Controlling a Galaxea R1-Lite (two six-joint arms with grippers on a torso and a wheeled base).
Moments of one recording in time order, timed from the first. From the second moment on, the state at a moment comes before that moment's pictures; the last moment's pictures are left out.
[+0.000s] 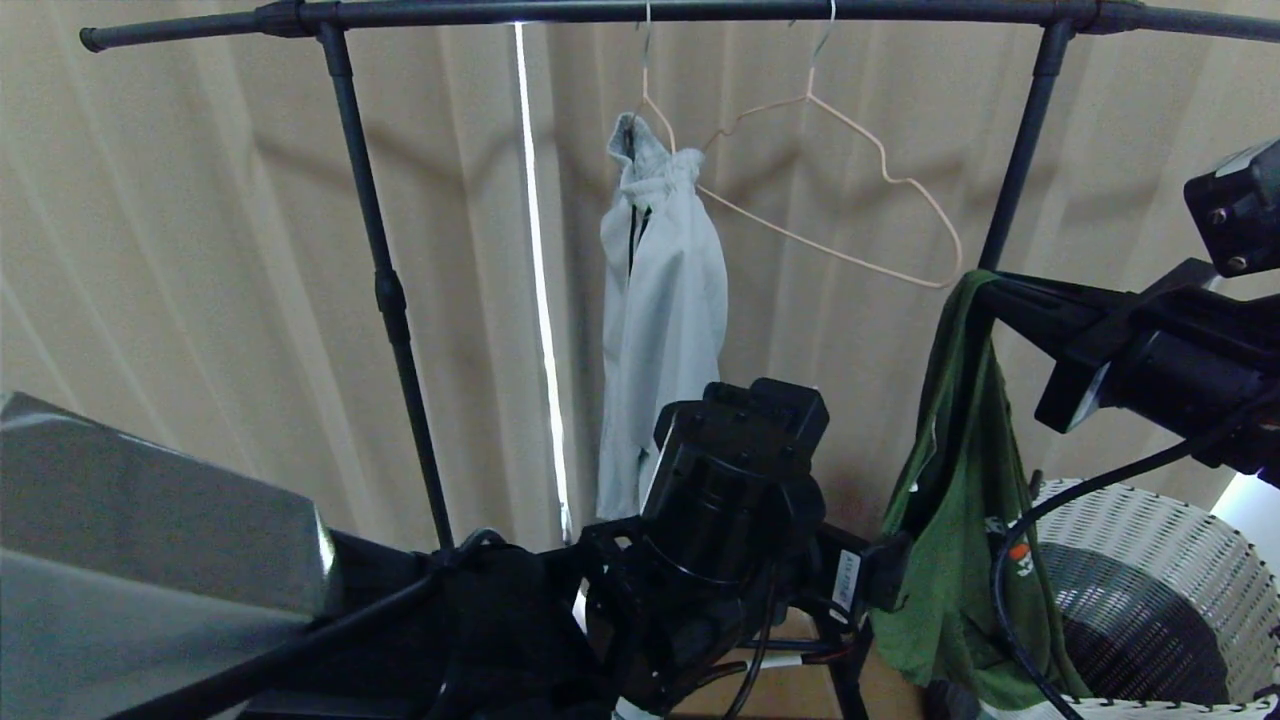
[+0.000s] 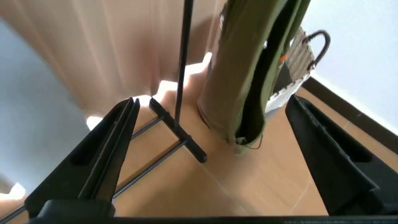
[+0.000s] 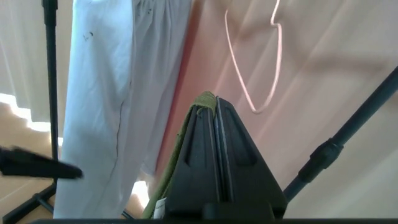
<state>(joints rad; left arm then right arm) -1.01 2.02 -1.10 -0.59 0.16 -0.23 0.42 1.35 -0.69 -0.69 0.03 -0.23</state>
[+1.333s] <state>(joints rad) -1.00 2.08 -0.96 -0.64 0.20 -0.22 0.44 1.32 -0.73 -0.69 0.03 -0.22</state>
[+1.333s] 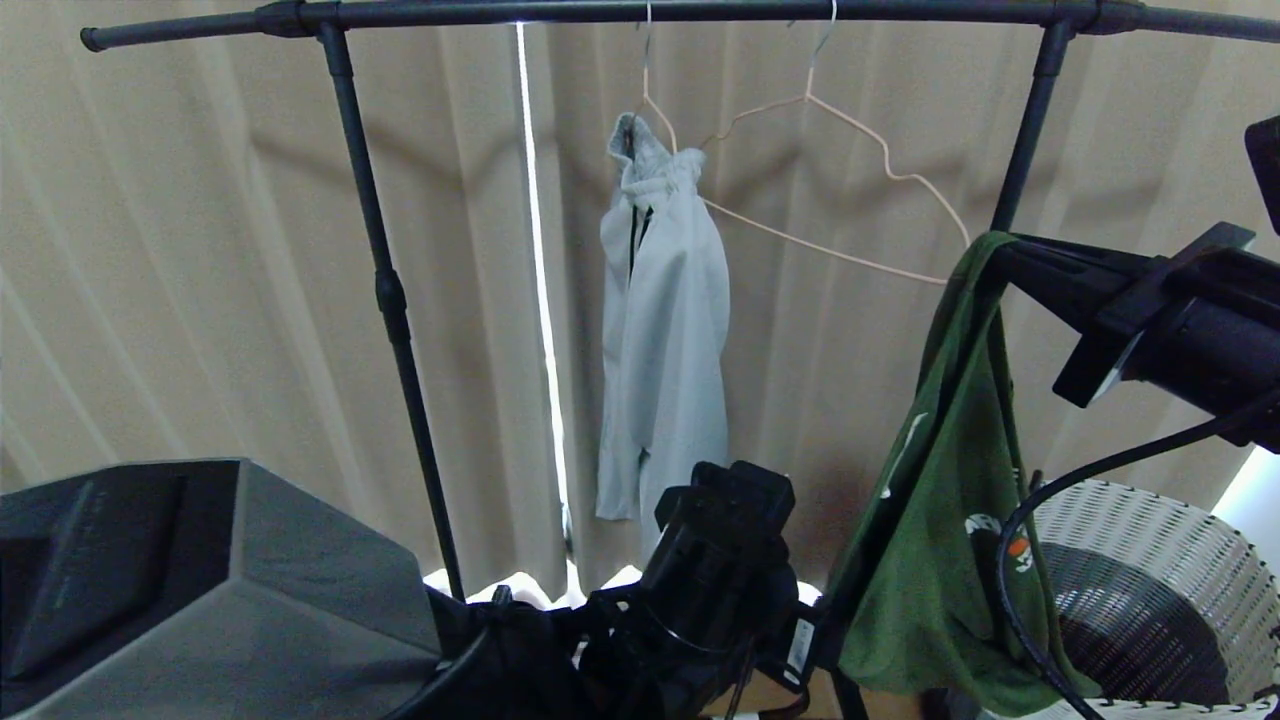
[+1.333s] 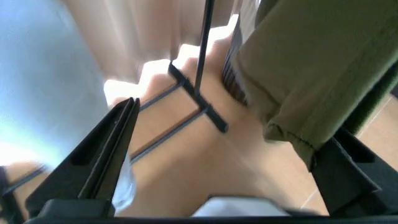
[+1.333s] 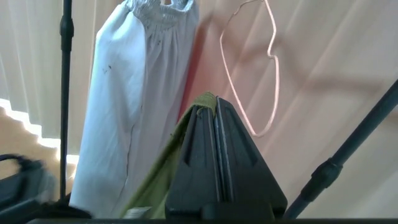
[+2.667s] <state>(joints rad) -0.60 1.52 -0.96 -0.44 0.08 0.13 0.49 1.41 -0.74 -0.69 0.02 -0.18</state>
